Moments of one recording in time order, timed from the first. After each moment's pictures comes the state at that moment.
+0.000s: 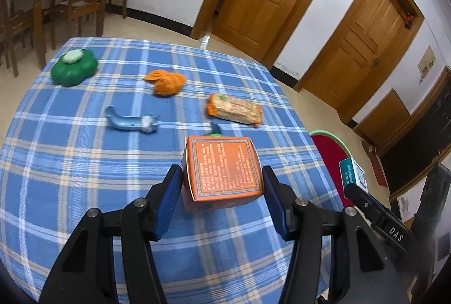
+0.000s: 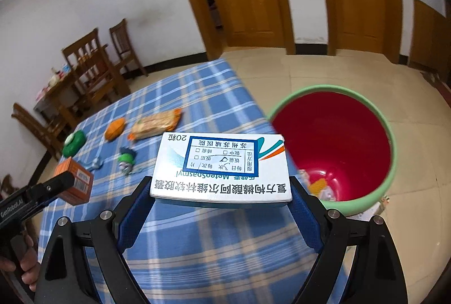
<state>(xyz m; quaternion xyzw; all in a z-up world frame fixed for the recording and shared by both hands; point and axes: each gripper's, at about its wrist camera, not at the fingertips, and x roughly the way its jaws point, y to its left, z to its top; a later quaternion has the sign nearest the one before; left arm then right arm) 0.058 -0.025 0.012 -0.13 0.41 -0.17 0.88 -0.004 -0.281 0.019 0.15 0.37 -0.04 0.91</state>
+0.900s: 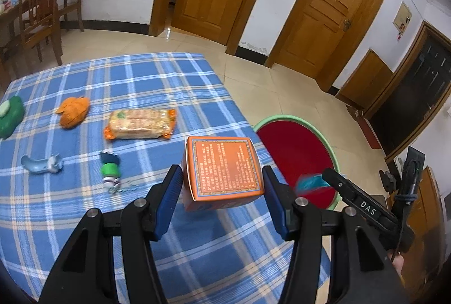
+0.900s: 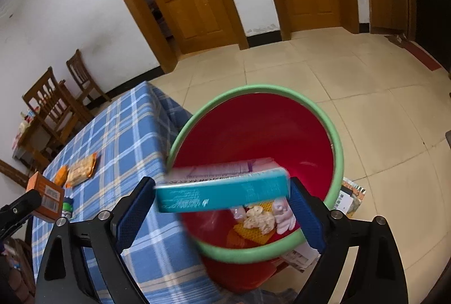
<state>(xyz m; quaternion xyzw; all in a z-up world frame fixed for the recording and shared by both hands) 0.087 -0.156 0.032 -0.05 0.43 -0.24 0.87 0.003 -0.404 -0.006 0.22 0.37 -0.12 0.89</state>
